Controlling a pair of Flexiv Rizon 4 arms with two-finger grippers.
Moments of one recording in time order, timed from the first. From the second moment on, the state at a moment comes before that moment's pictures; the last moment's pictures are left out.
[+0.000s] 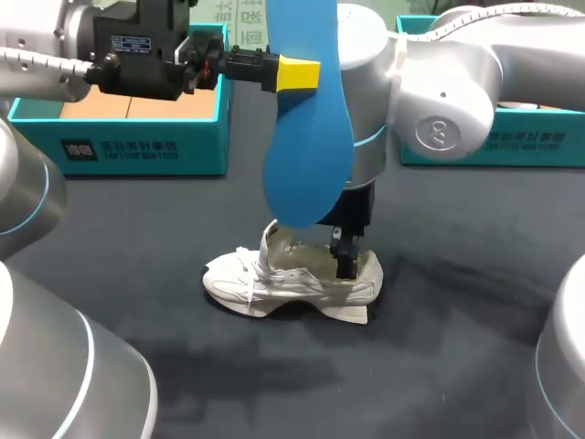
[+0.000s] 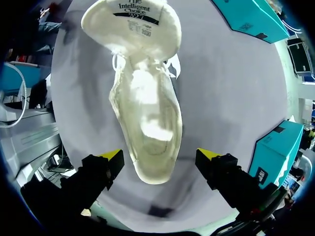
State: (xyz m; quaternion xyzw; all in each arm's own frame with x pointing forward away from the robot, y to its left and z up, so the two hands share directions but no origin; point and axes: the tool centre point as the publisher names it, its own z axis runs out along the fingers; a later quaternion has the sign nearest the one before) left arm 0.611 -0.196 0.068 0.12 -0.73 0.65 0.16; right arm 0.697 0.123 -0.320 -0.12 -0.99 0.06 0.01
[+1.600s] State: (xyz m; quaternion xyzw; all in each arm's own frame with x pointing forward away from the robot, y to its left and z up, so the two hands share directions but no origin) left arm 0.611 -0.196 0.068 0.12 -0.73 0.65 0.16; right arm 0.734 0.153 -0.375 -0.07 -1.00 0.04 0.00
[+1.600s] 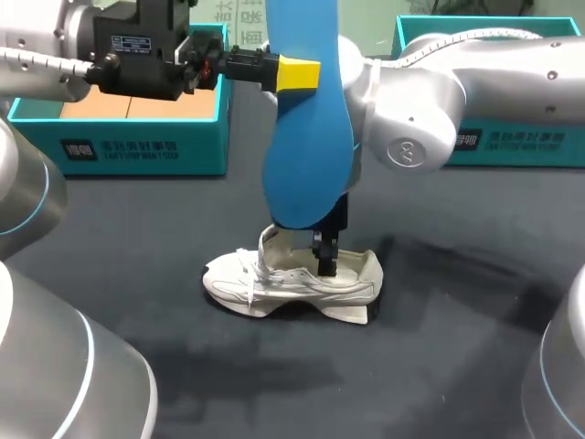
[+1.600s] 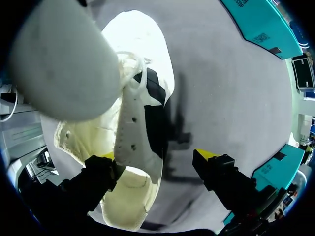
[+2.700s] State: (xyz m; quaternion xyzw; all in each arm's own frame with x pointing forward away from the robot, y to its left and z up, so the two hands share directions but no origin) left arm 0.611 -0.196 0.068 0.12 -0.73 0.65 0.16; right arm 0.727 0.157 -0.357 -0.10 -0.99 0.04 0.01
